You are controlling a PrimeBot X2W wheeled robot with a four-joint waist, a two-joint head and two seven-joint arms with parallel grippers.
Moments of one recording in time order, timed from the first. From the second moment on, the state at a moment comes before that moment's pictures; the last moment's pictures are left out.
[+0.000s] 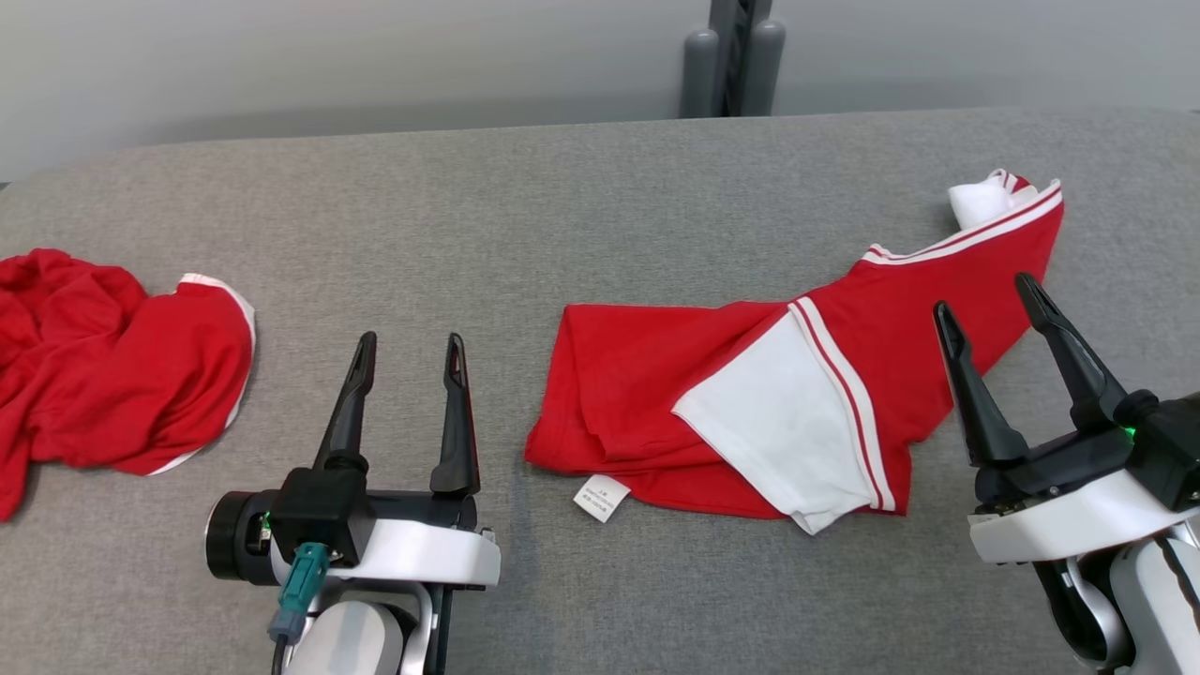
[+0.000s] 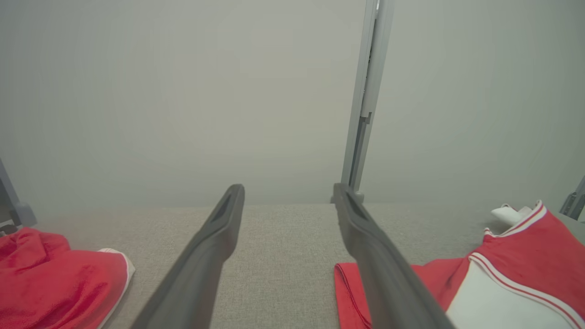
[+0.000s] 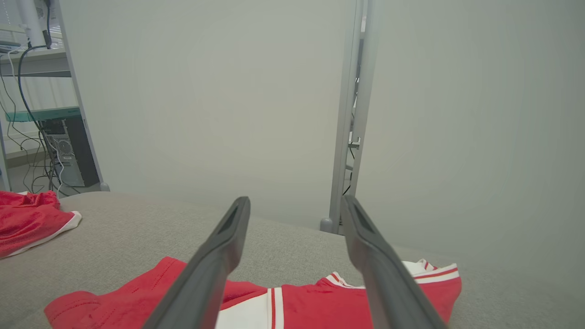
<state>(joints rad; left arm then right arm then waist) -0.17 0.08 -0.33 0.06 -0.25 0.28 -0.26 -0.23 -0.30 0.22 0.05 0.31 0.13 -0.26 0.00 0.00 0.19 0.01</state>
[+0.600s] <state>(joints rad) -0.17 0.05 -0.36 0.08 -0.26 0.24 -0.26 -0.30 -0.32 0.49 0.32 0.27 0.13 -0.26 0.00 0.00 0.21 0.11</state>
